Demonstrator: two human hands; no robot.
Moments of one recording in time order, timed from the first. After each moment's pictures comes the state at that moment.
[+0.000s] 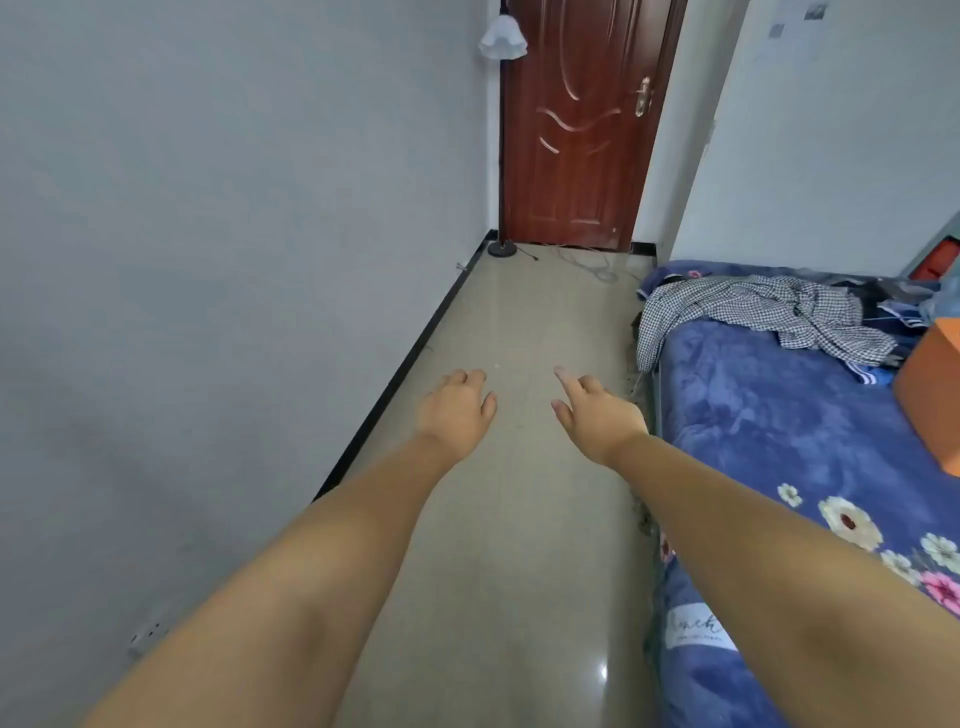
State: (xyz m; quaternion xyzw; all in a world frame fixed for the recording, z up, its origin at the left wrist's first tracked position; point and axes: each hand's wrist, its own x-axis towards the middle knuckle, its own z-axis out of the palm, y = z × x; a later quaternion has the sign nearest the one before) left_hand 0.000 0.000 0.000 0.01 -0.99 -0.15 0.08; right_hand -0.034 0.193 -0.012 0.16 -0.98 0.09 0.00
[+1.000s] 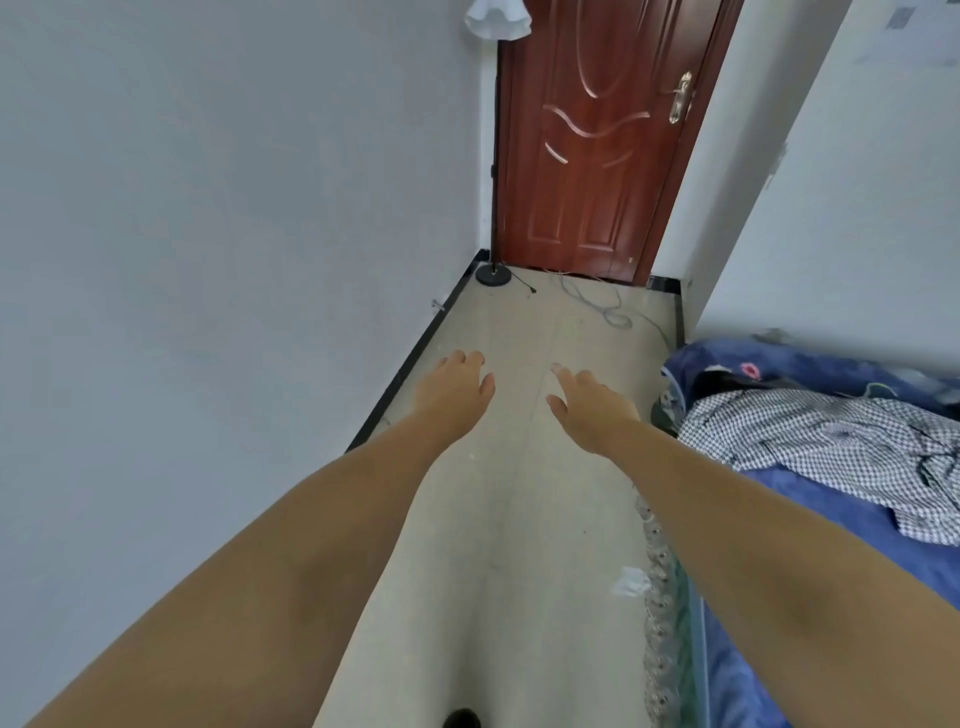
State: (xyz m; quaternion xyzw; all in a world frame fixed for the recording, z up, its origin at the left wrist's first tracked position) left_hand -0.646 -0.016 -0.026 0.01 -0.98 -0.16 0.08; right_hand -0.670 0.179 -0.025 0.16 -0.98 0.07 -0.06
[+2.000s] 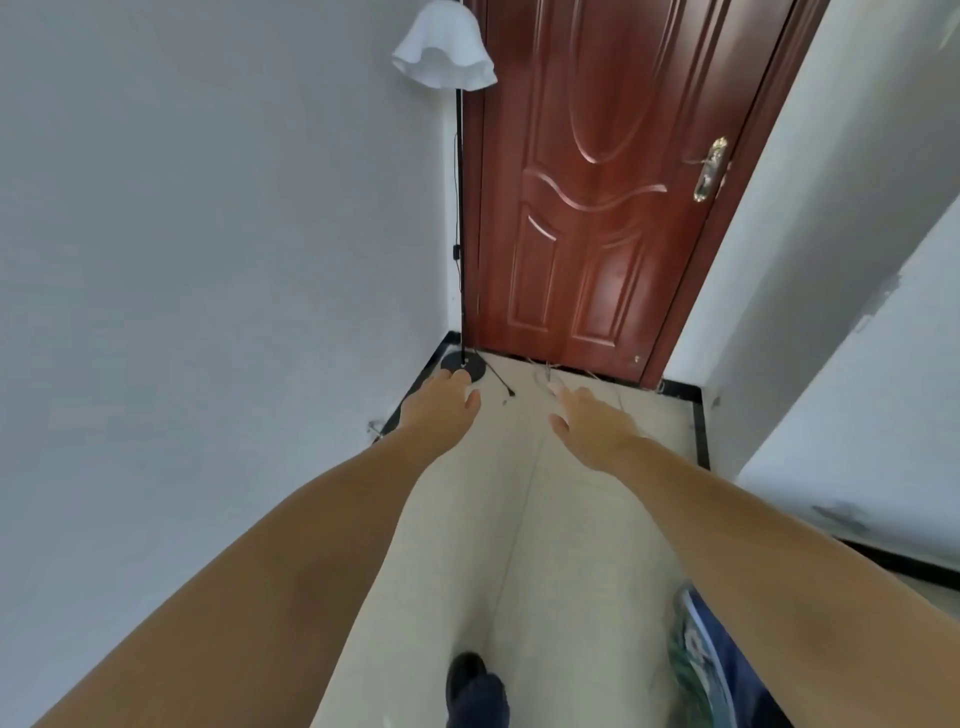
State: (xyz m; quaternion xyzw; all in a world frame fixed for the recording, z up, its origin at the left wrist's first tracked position) left_hand -1.377 -0.003 -0.031 0.04 -0.98 -0.20 0.07; right_hand -1.405 0.209 -0.020 0.20 -0.97 0.09 -0.07
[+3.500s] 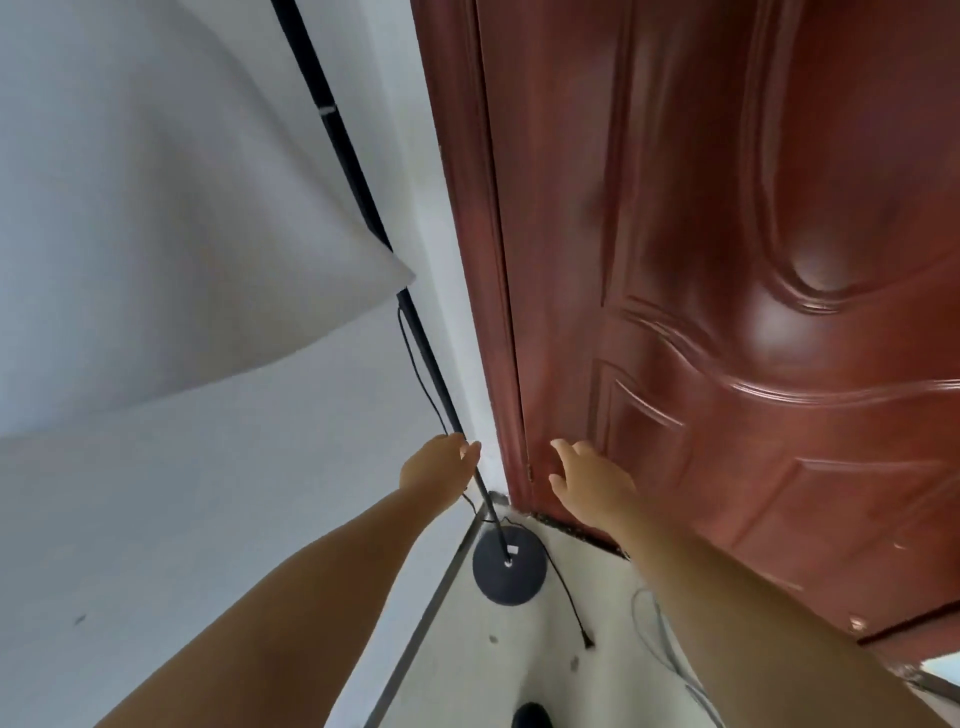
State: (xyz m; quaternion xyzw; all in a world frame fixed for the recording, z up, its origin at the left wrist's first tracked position) left_hand -2.337 -0.187 -0.088 0.21 -0.96 -0.19 -0.04; right_hand -2.401 0.008 -0.121 0.24 -0.94 0.17 -0.15
